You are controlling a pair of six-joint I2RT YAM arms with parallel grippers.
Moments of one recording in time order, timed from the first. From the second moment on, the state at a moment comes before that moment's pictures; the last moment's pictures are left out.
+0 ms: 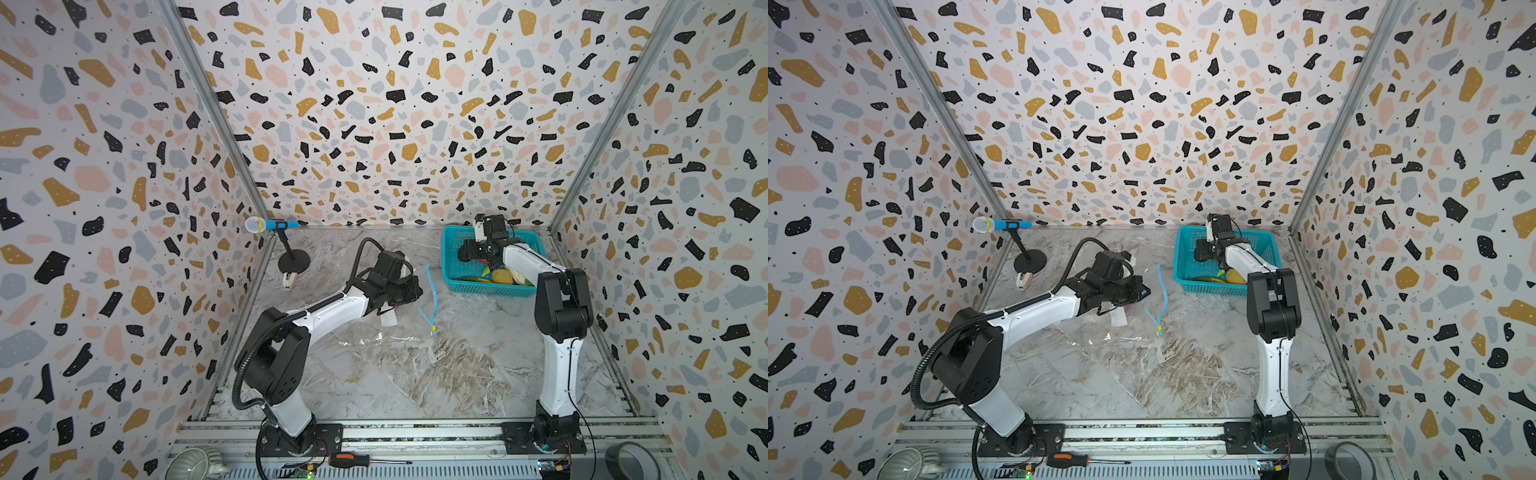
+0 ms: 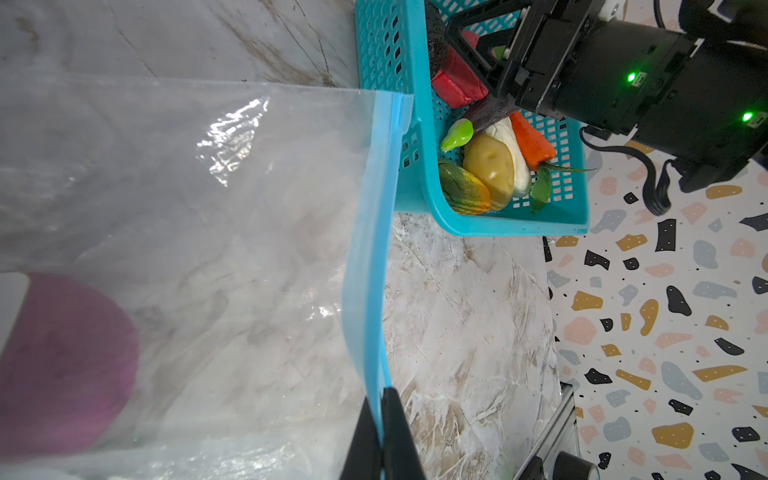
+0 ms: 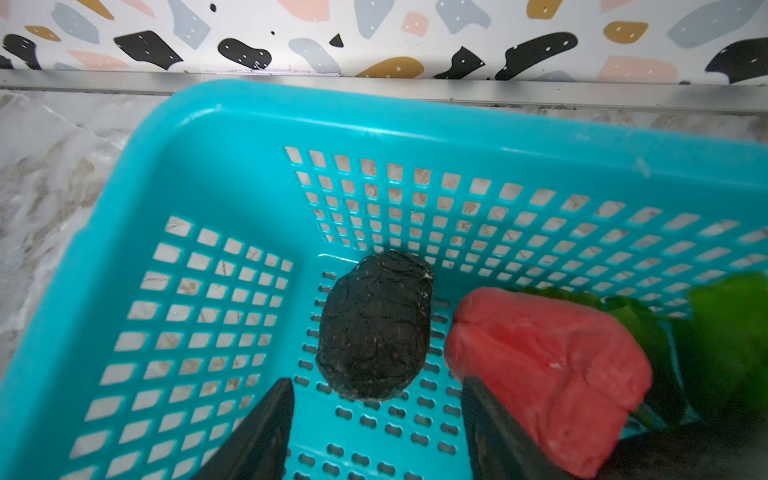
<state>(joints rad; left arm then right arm) -0.61 1.68 1.16 -0.20 0.33 -0.74 0.21 2.17 1.71 -0.34 -0.08 0.09</state>
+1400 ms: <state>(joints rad) -0.59 1.68 1.16 -0.20 0.33 -0.72 0.27 2.43 2.02 -0.47 0.00 0.06</state>
